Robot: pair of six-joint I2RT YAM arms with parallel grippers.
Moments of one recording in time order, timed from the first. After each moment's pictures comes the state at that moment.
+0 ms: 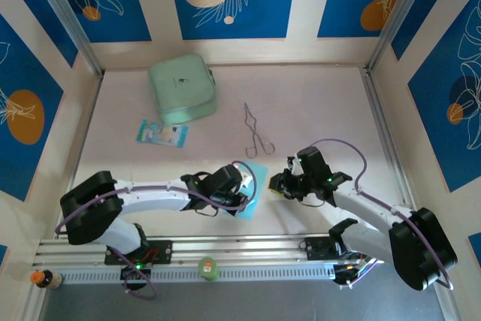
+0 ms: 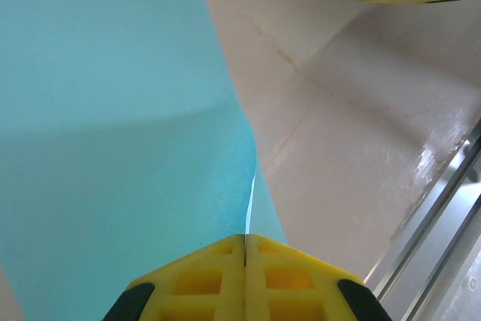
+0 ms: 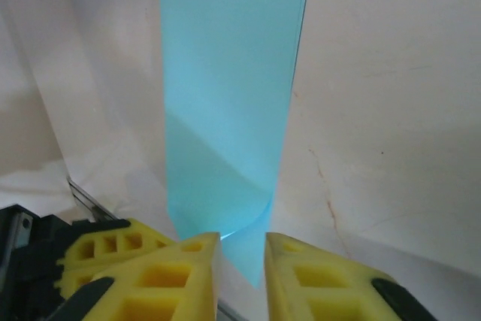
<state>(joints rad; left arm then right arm) -1.09 1.47 0.70 -0.18 0.16 -0.56 0.50 1.08 0.39 -0.25 -0.55 0.95</state>
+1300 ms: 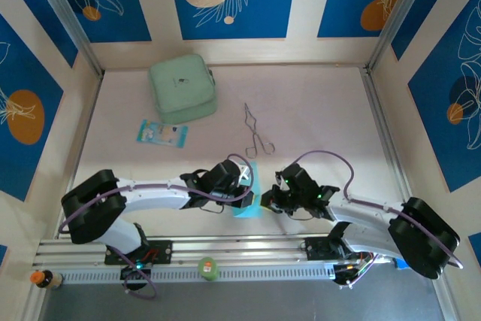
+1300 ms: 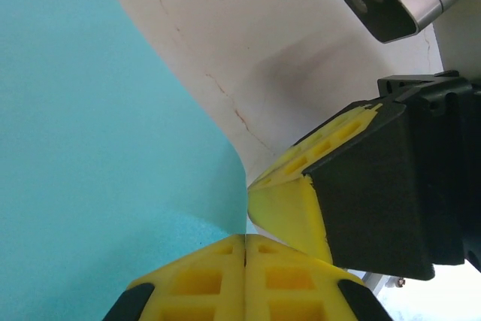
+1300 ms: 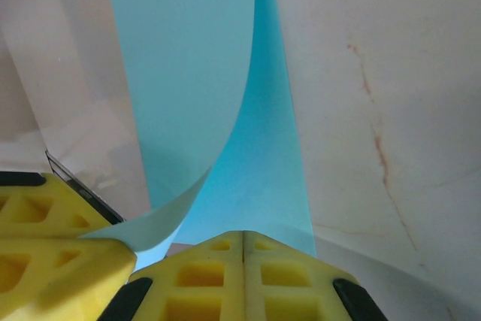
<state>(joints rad) -1.05 1.49 0.69 -0.01 0.25 -0.78 0.78 1.11 0.27 0.00 -0.41 1.15</state>
